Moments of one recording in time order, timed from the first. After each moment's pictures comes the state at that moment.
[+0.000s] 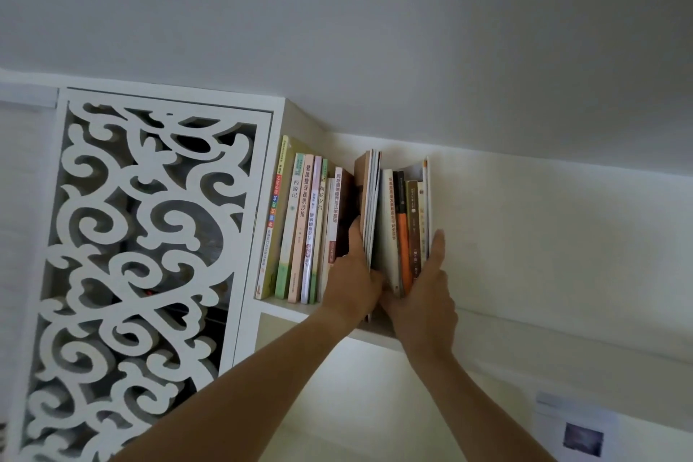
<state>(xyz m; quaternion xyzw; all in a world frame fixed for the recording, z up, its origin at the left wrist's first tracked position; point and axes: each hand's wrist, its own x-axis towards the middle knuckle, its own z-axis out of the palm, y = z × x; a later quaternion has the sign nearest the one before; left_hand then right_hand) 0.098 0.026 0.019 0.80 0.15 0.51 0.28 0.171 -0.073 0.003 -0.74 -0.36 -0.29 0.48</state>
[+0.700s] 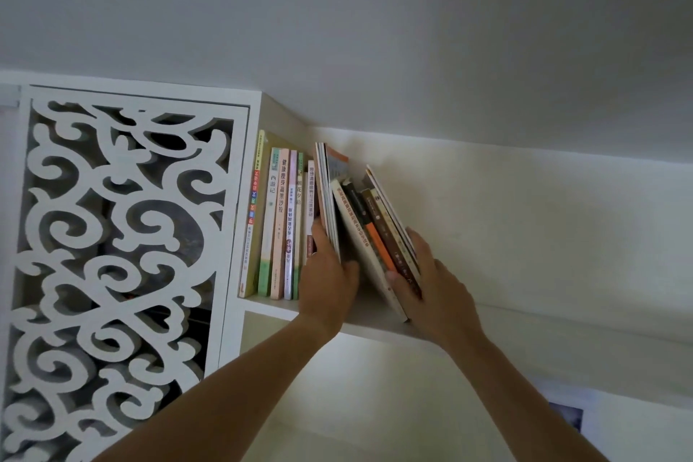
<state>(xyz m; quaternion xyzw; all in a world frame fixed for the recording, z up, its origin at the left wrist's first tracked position) 0.102 0.032 0.002 0.73 0.21 0.61 0.22 0.209 -0.118 0.017 -0.74 -0.50 -0.31 0.31</state>
